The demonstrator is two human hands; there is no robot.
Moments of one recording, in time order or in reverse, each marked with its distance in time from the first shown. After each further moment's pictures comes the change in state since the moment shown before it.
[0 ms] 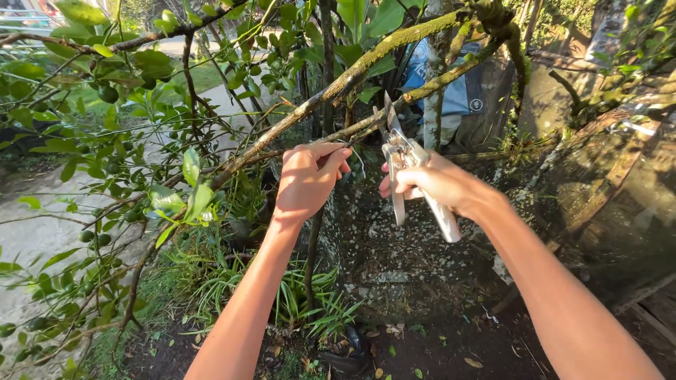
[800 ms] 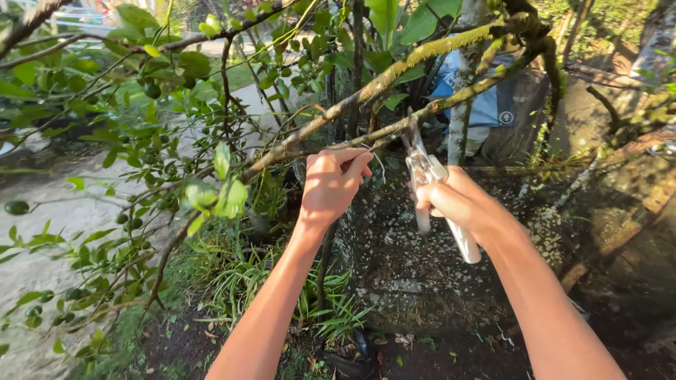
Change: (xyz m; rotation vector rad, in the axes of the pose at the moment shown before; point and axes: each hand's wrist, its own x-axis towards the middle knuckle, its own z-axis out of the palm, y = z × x) left_hand -0.008 0.005 0.007 0.057 0.096 0.028; right_hand -0.012 0.014 0.008 -0.089 0.155 -0.022
